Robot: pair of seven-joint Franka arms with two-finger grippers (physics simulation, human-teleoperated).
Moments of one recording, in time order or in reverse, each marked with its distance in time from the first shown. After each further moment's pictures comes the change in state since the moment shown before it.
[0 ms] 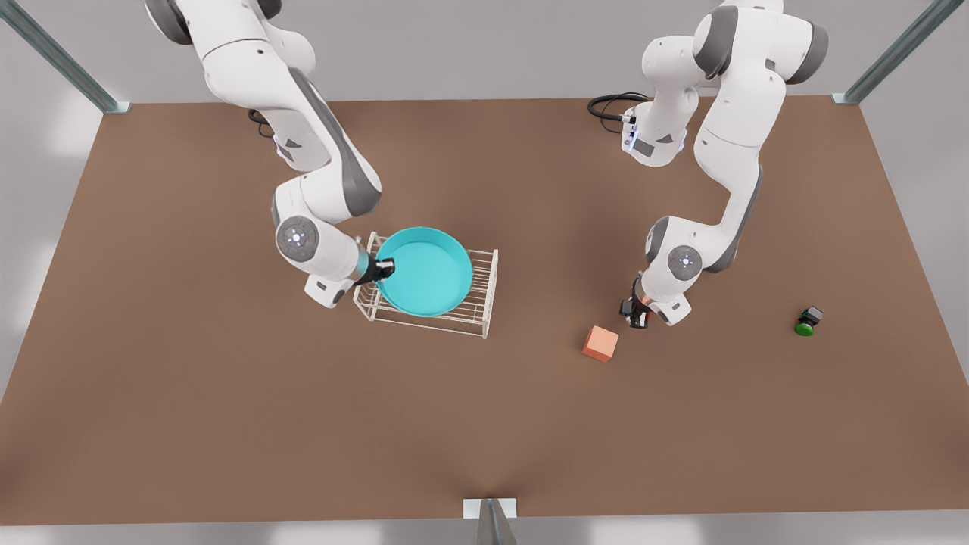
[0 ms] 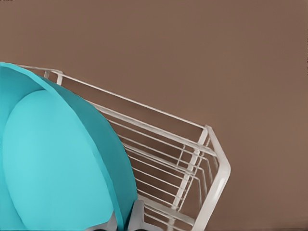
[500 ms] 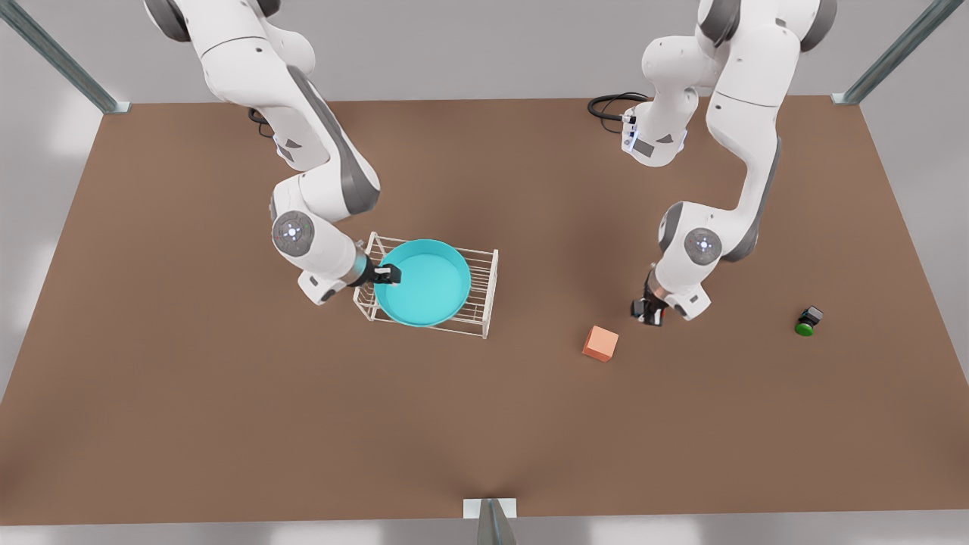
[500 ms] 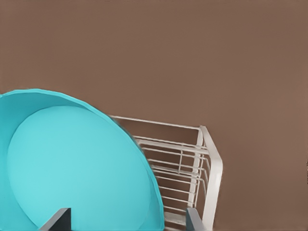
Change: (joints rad) left arm 0.006 -0.184 0.000 0.012 -0.003 -0.123 -0.011; right arm 0.000 -0.027 -0.006 -0.008 -0.001 0.055 0.202
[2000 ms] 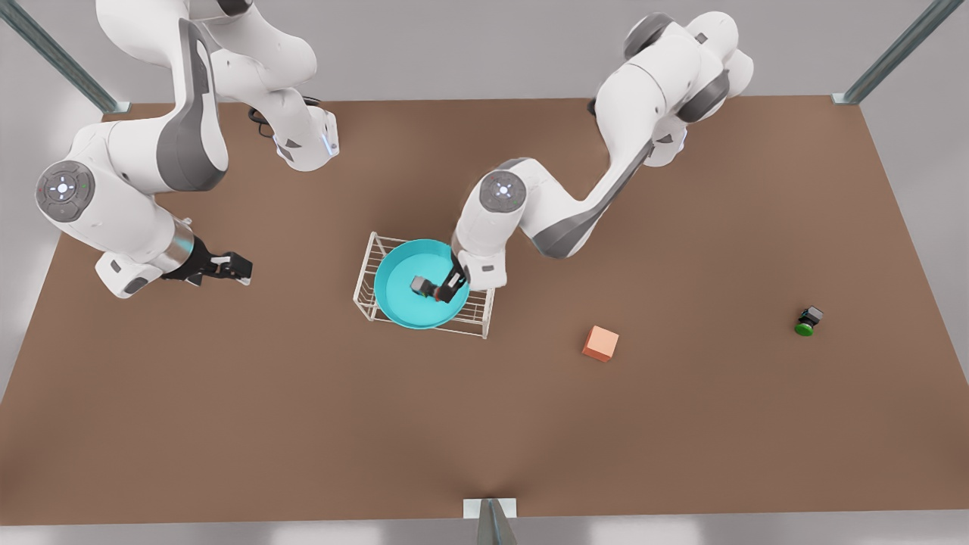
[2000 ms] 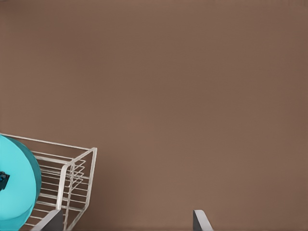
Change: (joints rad) left arm -0.352 0.365 -0.259 1.043 0.092 -0.628 -0.172; right arm -0.222 -0.083 -0.136 0.345 -0.199 -0.445 -0.287
